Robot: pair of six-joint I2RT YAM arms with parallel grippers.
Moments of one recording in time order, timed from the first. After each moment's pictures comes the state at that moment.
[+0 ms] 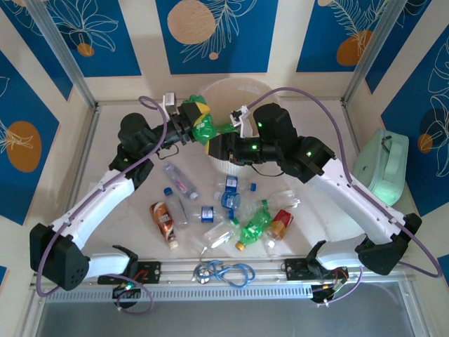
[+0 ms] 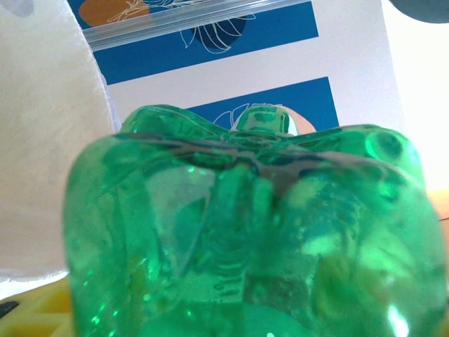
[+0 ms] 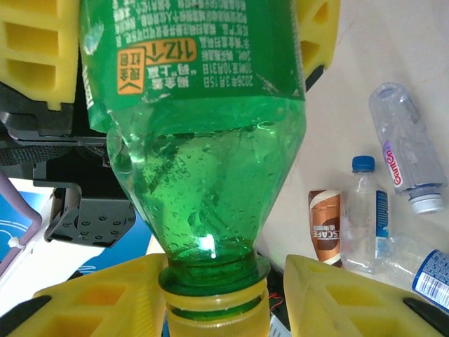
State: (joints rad) left arm -0.47 1.25 1.07 0.37 0.65 -1.46; right arm 0.80 1.32 1.54 -0.68 -0.40 0.88
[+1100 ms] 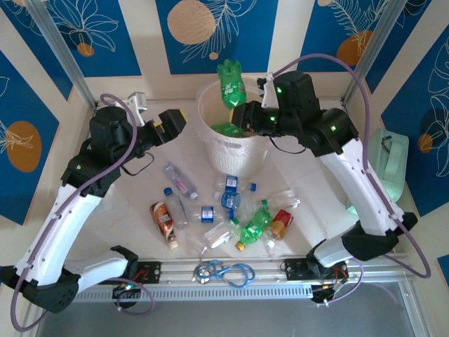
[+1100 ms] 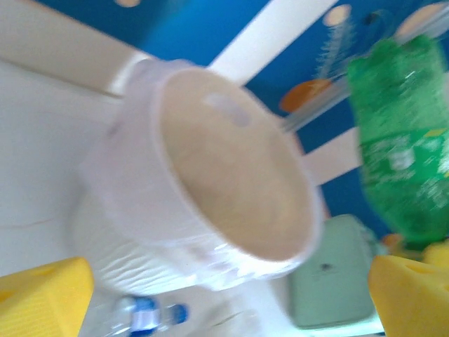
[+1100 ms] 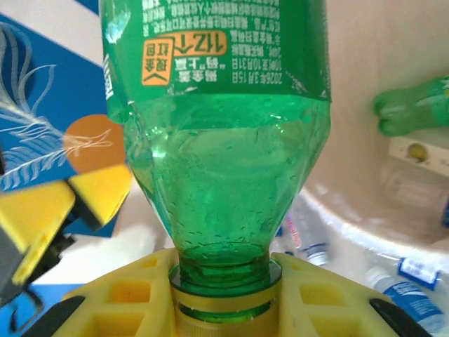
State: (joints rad) left arm -0.48 1.07 1.42 -0.67 0.12 -0.72; right arm 0.64 1.48 2.01 -1.07 -0.21 0.71
